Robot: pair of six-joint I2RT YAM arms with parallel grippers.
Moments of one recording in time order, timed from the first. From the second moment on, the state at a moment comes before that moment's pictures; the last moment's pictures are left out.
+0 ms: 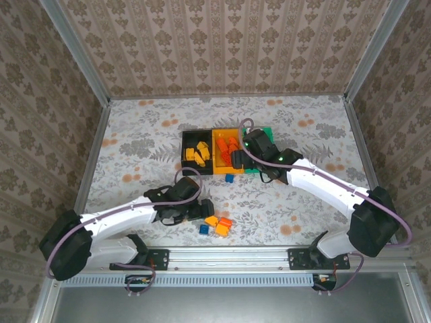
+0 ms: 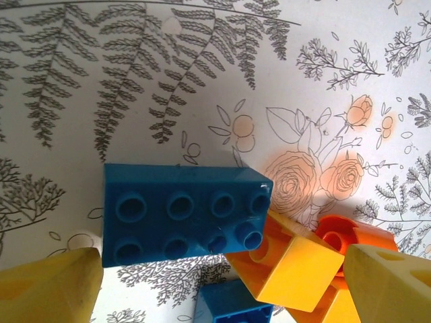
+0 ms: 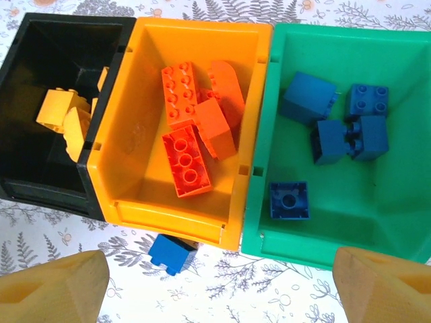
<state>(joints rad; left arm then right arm) -0.92 1.17 0.56 -0.50 0.16 -0.97 0.66 1.42 1.08 -0.48 0.25 0.44</state>
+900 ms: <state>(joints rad) -0.91 1.32 0.62 -0.49 0.28 -1.00 0.60 1.33 1.03 -0.48 0.26 0.44</state>
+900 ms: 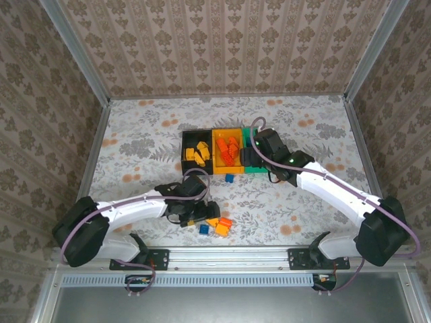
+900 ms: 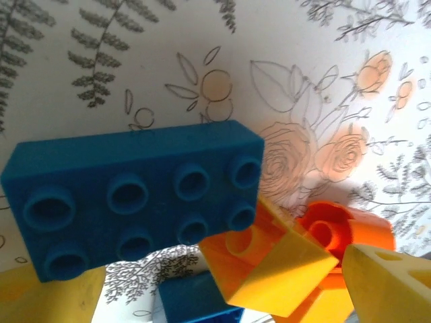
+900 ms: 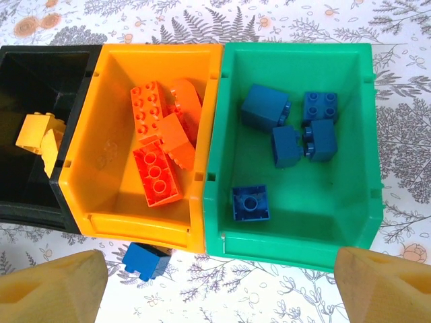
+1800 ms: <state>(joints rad) -1.06 1.63 0.89 -0.66 -0.11 -0.60 0.57 1.31 1.00 -0.48 0.26 0.45</state>
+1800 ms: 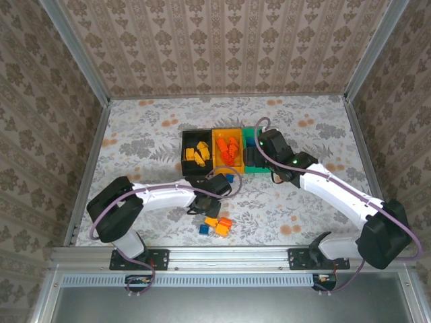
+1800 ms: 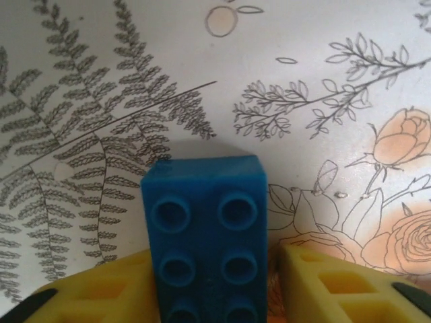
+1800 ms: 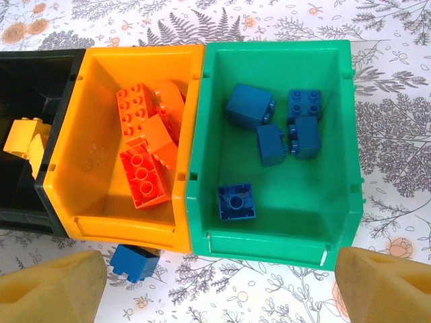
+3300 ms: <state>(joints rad) -0.87 2.11 1.69 -0.24 0.07 -0.36 0.43 1.07 0.81 -0.48 0.32 0.61</state>
